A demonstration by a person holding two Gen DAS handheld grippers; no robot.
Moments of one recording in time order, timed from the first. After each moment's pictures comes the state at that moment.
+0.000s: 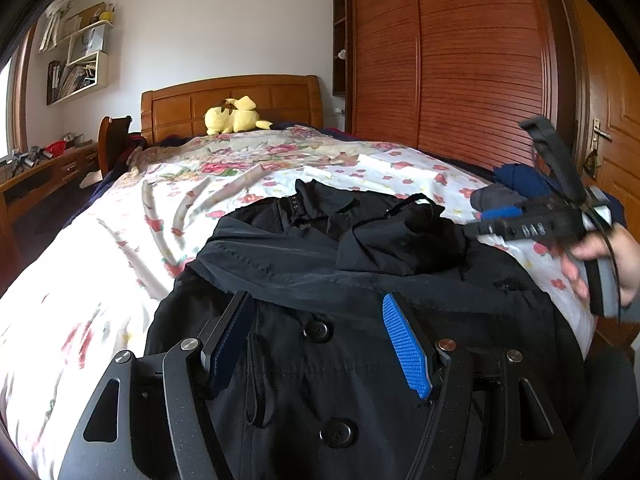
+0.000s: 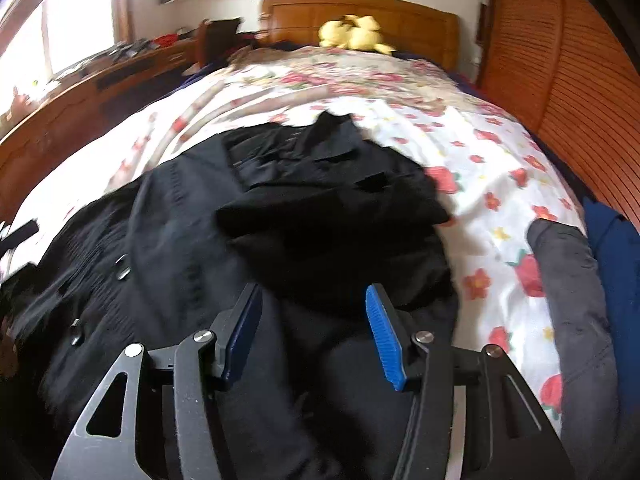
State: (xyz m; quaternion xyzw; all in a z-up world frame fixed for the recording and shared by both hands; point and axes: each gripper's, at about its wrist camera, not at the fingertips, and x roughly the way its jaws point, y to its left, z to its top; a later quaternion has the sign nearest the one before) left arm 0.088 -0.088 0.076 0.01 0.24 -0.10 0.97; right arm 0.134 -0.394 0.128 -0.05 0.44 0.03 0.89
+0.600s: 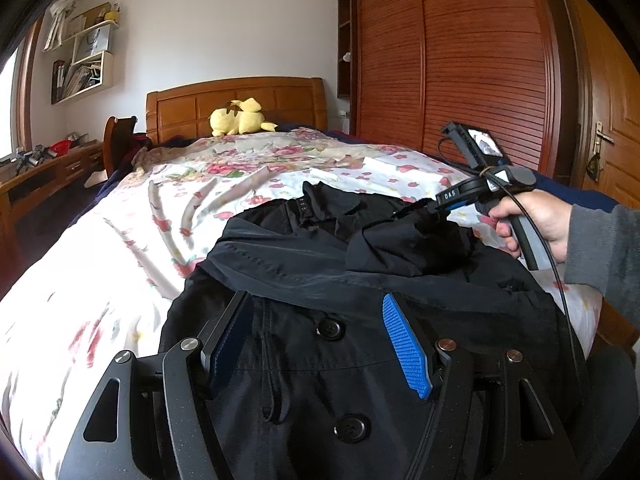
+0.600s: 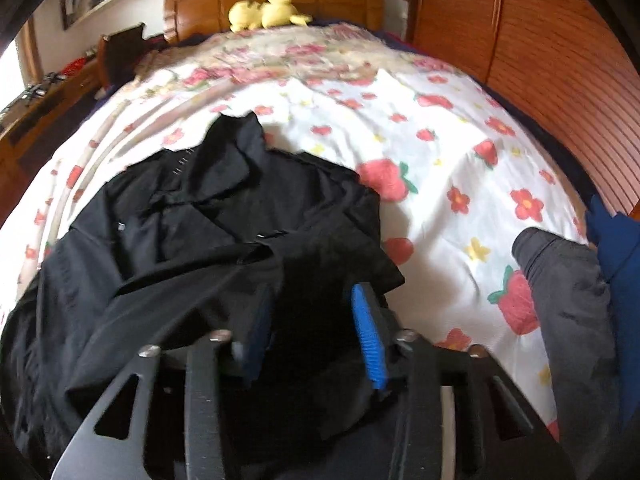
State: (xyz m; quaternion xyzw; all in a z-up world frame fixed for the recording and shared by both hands) left arm 0.083 -0.081 0.076 0.01 0.24 -0.09 0.97; right arm 0.249 -0.436 0.094 0.00 0.49 -0.08 0.87
